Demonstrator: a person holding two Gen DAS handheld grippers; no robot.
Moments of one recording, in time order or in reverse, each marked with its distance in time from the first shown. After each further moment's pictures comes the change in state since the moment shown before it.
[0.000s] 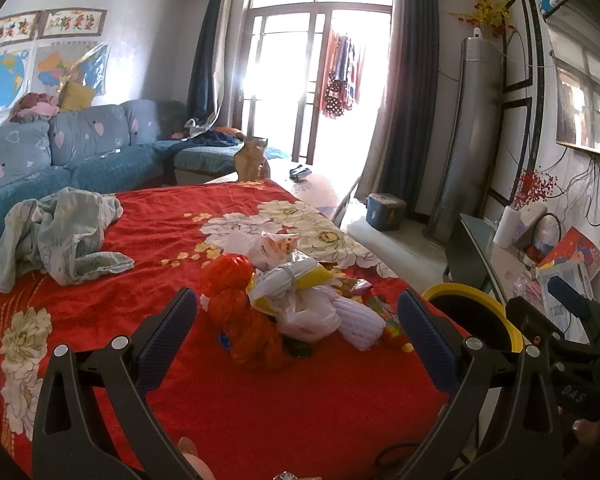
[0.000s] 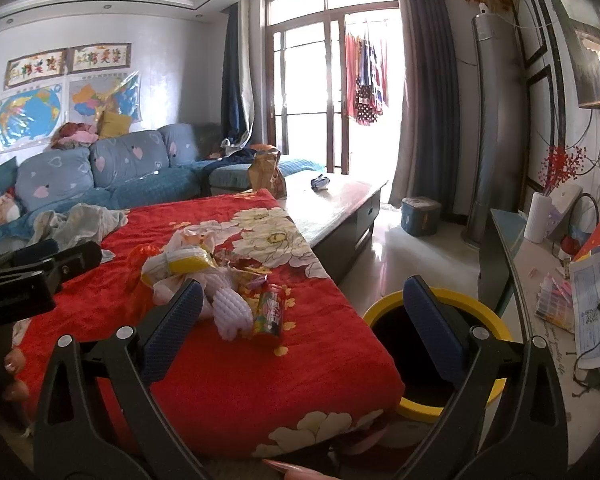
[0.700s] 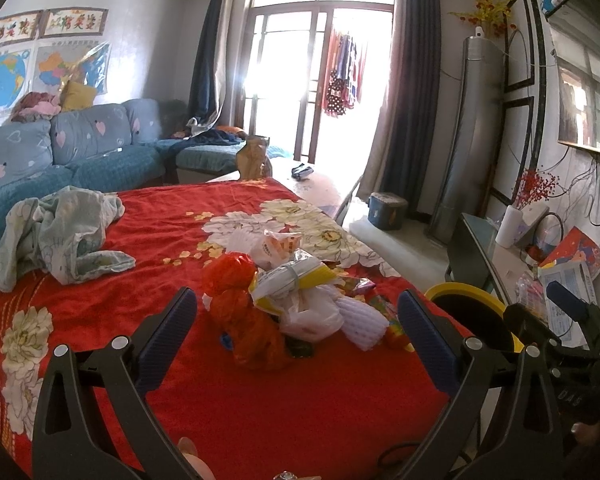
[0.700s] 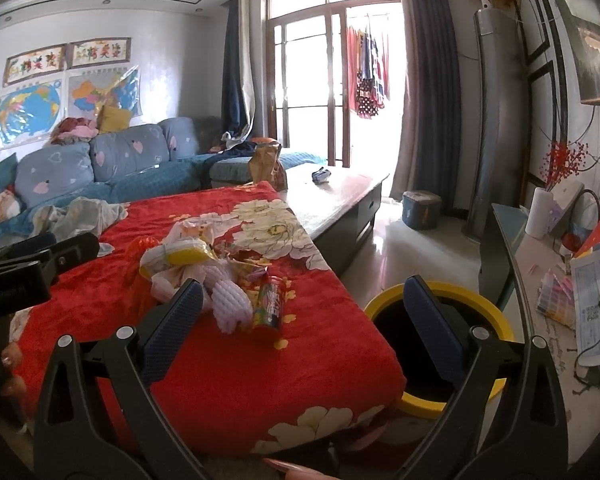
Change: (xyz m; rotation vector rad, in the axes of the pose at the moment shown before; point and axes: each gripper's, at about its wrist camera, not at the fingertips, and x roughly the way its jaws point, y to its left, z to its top) left arm 0.000 0.001 0.000 -0.001 0.000 0.000; right arm 0.000 -0.004 -0.007 -0.004 0.017 0.003
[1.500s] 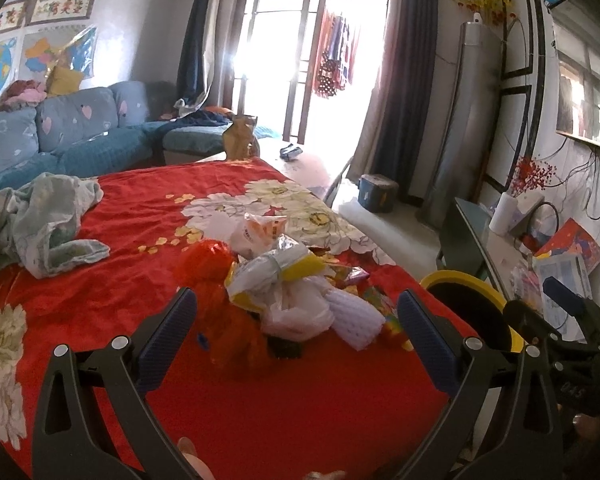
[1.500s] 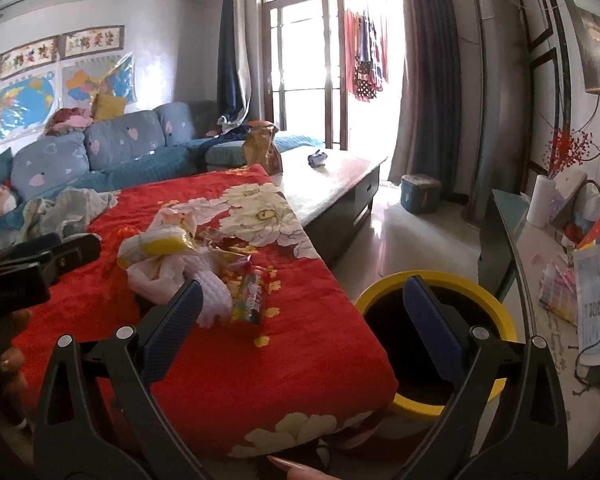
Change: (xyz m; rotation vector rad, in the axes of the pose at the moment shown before) left arm 0.045 -0.004 0.003 0.005 0.079 -0.034; right arm 0.030 -0.016 0.000 0.005 0.079 -0.005
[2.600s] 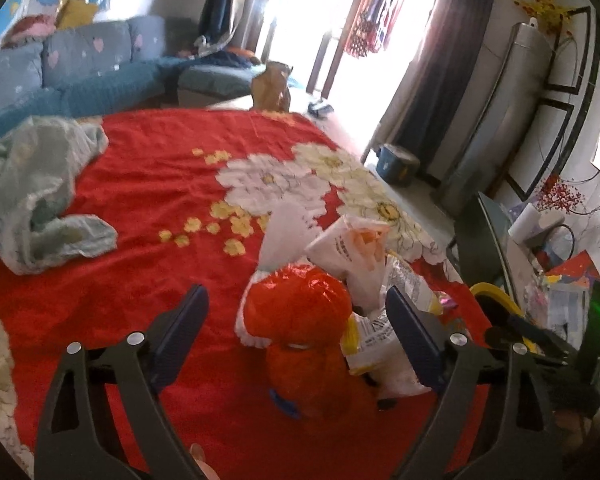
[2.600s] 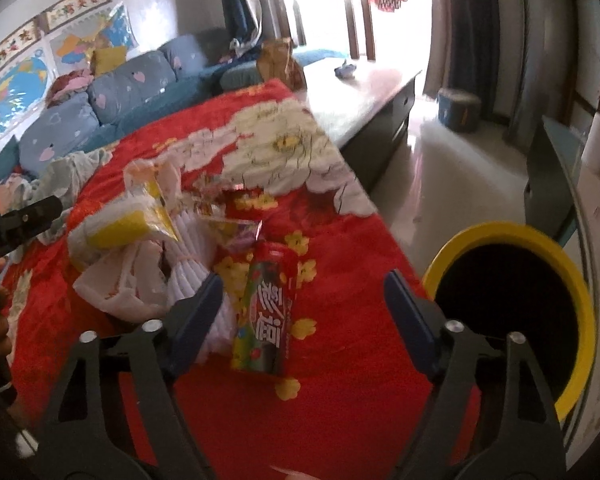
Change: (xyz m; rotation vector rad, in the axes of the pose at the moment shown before) left arm 0.095 0.104 0.037 -0.165 0.212 -0.019; right arm 0.132 0.010 0.010 0.071 0.353 0.133
